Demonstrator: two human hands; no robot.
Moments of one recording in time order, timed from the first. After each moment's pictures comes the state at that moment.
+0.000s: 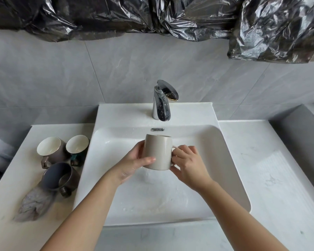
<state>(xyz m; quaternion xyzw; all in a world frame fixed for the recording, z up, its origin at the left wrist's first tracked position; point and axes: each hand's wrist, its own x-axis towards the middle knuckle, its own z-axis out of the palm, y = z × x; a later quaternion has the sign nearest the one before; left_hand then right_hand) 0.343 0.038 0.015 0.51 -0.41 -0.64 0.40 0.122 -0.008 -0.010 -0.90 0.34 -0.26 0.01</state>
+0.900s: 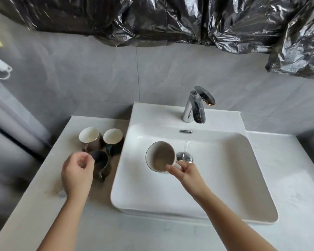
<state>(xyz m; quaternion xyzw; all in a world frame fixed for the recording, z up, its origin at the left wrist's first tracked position) 0.491 0.167 0.013 0.85 -0.25 -0.03 0.46 0.208 0.063 0.028 -0.63 0.45 -0.24 0.58</state>
